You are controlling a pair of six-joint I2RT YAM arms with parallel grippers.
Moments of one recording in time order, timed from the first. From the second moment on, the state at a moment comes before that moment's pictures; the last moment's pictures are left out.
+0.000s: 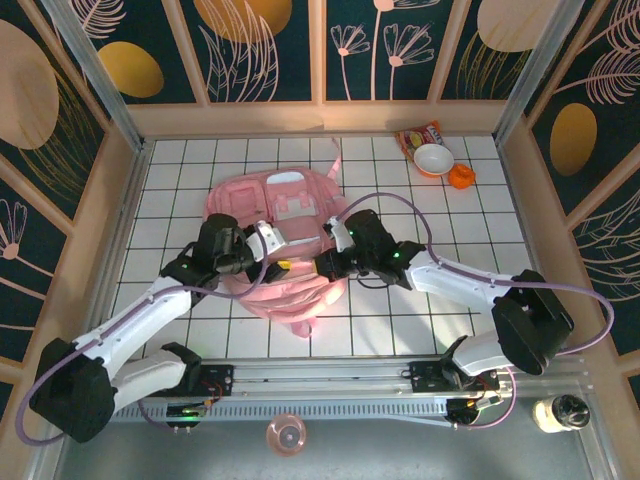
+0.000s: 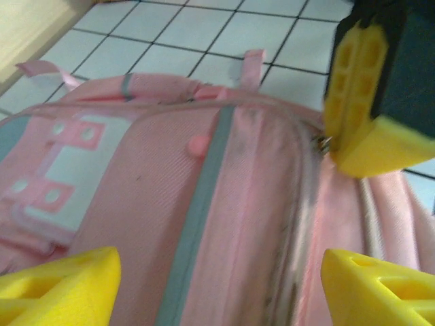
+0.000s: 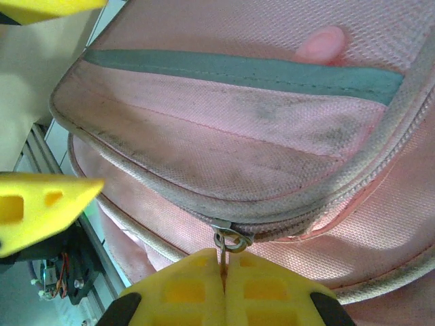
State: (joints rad) left arm -0.53 1.10 0.66 -0.18 0.40 0.47; right arm 0.81 1.40 0.82 -0.13 -0.41 0.48
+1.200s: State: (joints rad) left arm -0.63 1.26 0.76 -0.07 0.43 0.58; right arm 0.30 1.47 0.86 -0.17 -0.40 0.32
